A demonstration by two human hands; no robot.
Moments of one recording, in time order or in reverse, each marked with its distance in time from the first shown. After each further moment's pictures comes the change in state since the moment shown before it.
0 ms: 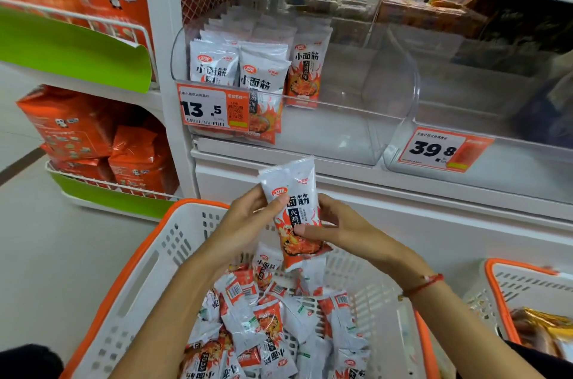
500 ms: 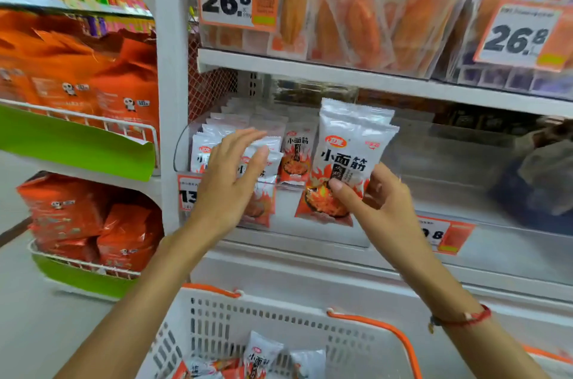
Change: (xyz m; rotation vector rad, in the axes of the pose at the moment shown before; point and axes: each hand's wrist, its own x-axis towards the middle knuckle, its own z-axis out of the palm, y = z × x) left_hand 0.087 0.113 -0.045 0.565 0.381 0.658; right_hand -0.002 -0.118 -0.046 -0.023 0.598 -0.559
